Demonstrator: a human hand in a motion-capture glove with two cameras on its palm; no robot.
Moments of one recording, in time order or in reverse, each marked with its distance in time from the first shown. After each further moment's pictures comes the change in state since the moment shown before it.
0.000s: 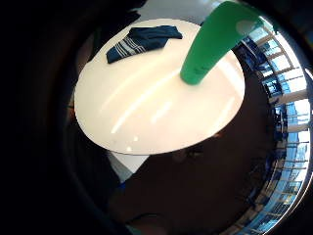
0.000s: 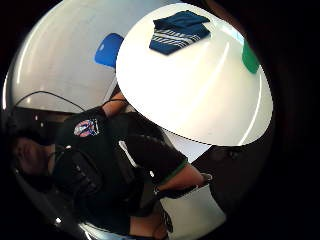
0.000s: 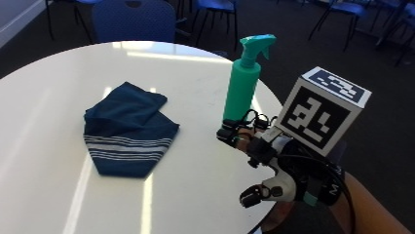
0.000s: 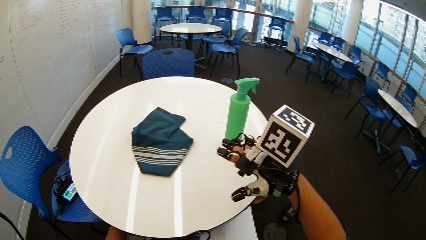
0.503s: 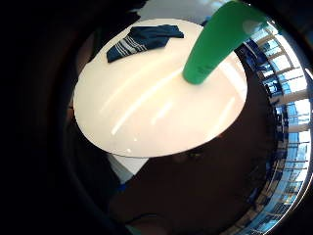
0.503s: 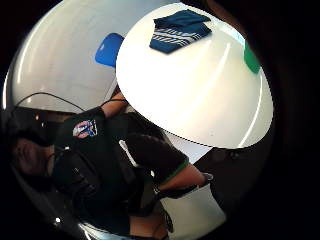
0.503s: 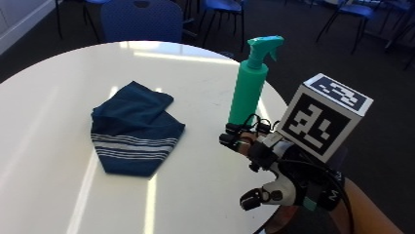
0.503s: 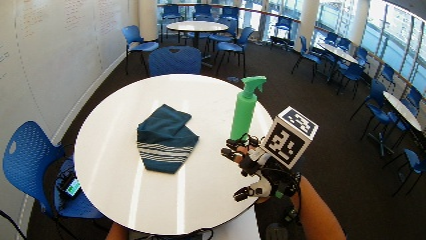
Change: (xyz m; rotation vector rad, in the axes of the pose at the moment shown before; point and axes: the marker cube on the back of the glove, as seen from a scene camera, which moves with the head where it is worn) arm 0.003 0.003 0.007 0.006 0.010 0.025
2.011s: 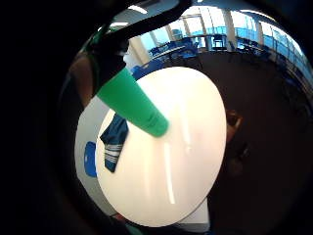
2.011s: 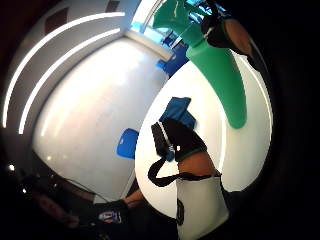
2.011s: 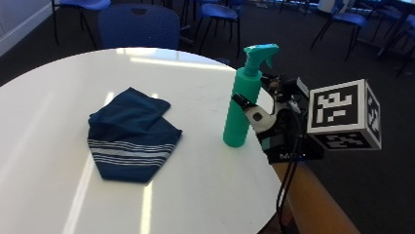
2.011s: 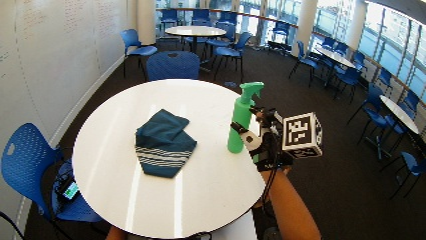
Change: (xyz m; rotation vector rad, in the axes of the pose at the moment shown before) arm 0.070 -0.051 -0.017 0.788 -0.300 0.718
